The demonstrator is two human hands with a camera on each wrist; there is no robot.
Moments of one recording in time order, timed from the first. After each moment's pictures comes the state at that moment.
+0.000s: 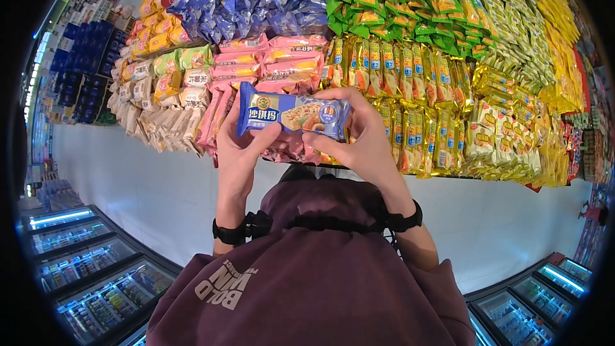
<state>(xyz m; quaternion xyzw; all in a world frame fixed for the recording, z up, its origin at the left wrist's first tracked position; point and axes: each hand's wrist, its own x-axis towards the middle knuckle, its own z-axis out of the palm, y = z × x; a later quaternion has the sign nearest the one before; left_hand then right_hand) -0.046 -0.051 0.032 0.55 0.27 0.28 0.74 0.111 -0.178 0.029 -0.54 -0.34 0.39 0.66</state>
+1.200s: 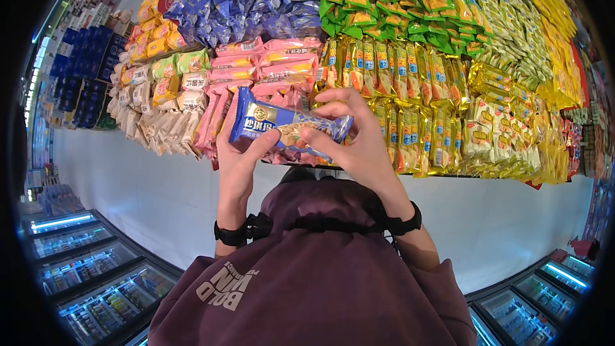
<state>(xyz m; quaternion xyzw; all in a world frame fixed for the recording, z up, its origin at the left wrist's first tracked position) -0.041 -0.062 0.044 0.52 0.27 0.30 0.75 0.108 -0.184 0.034 -0.59 -0.34 0.34 0.65</state>
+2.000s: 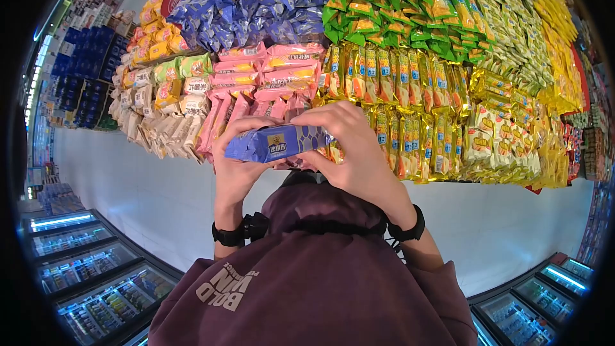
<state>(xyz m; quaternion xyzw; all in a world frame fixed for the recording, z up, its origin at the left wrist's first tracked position) -0.048 -0.044 0.029 0.69 0.15 0.31 0.63 0.116 -0.179 0.043 -0.62 -0.60 0.10 0.50</state>
